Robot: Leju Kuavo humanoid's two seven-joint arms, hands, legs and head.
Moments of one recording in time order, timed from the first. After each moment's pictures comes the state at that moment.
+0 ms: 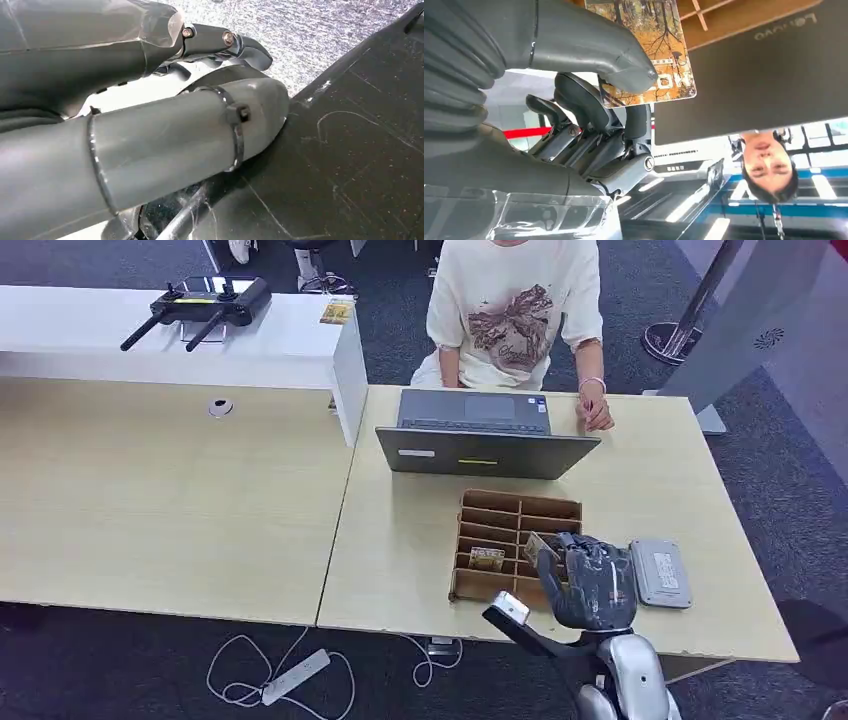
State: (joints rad) left arm -0.20 -0.13 -1.55 -0.12 0.60 0.02 0.06; right arm -0.04 -0.04 0.23 -1.56 1.33 -0.36 -0.04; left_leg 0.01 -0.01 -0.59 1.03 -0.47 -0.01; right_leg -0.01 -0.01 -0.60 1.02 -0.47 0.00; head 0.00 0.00
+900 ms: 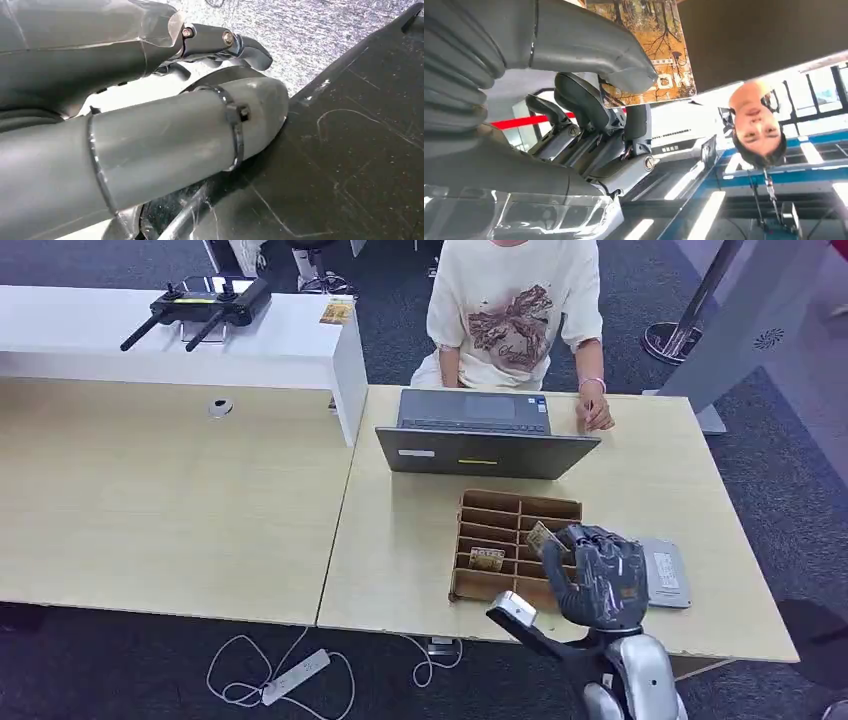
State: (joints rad) left arm -0.20 -0.13 -1.55 -0.12 0.58 0.02 0.06; right arm -0.03 -0.04 0.23 -1.63 1.31 -0.40 -0.08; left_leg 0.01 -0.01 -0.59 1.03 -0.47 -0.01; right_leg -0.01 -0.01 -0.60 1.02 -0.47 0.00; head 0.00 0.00
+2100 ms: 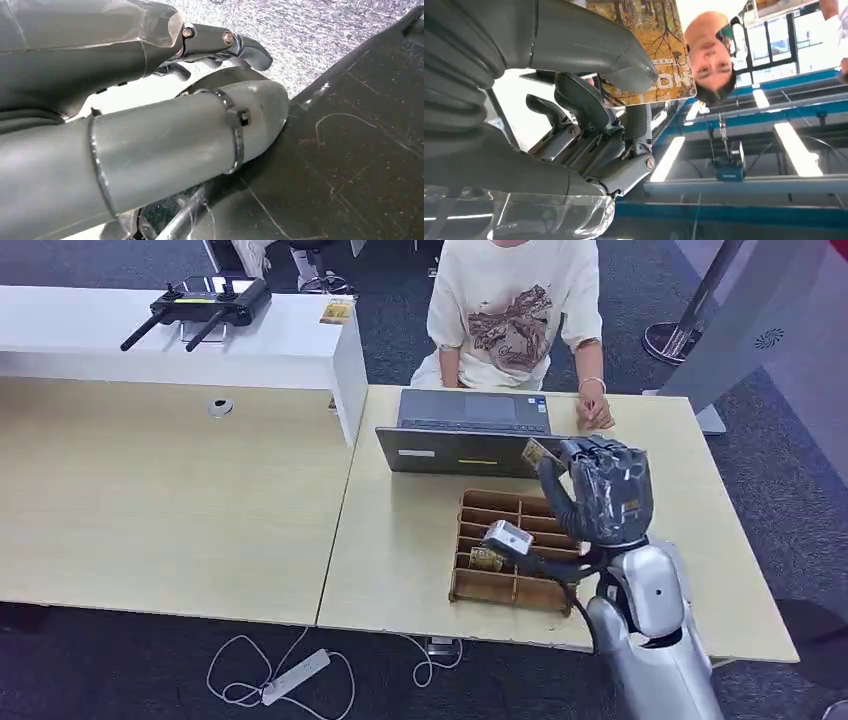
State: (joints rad) left arm -0.20 -0.14 -1.55 -0.12 0.61 0.03 0.06; right arm -0.38 -0.09 0.29 -1.51 1.31 -0.38 -0.09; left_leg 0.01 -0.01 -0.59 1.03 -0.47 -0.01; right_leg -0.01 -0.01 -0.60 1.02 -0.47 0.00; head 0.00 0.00
